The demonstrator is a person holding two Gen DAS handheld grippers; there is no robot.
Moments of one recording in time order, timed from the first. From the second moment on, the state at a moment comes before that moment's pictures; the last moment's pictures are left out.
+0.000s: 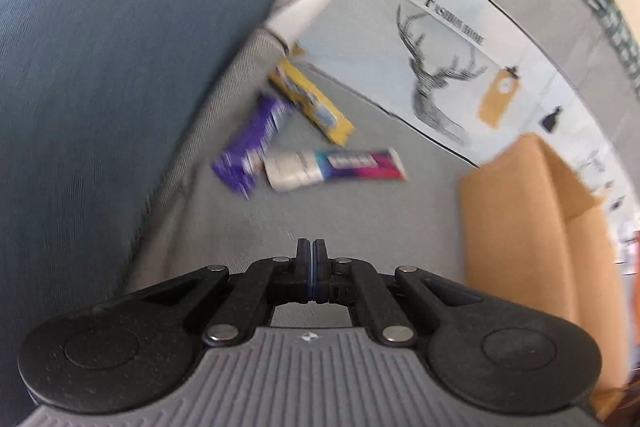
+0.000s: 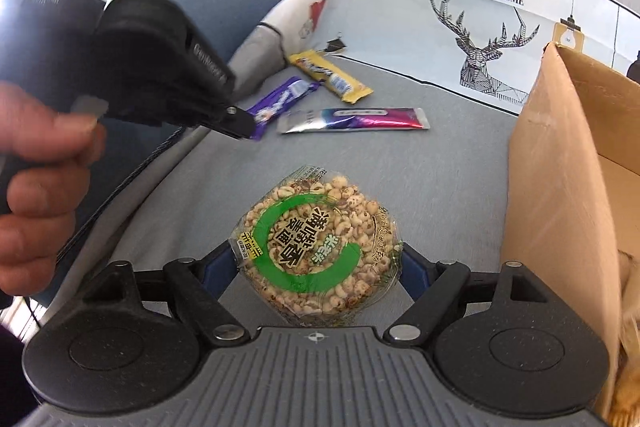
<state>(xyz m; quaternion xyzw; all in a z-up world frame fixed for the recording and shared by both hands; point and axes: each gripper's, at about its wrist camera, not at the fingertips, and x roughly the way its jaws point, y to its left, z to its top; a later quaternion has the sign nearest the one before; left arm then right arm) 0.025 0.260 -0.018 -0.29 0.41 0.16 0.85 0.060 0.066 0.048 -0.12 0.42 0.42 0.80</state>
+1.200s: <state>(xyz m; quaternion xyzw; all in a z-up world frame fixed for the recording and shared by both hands) 0.127 0.264 -0.053 -0.07 0.39 0.29 0.87 0.049 0.057 0.022 -0.17 0.45 0.44 0.76</state>
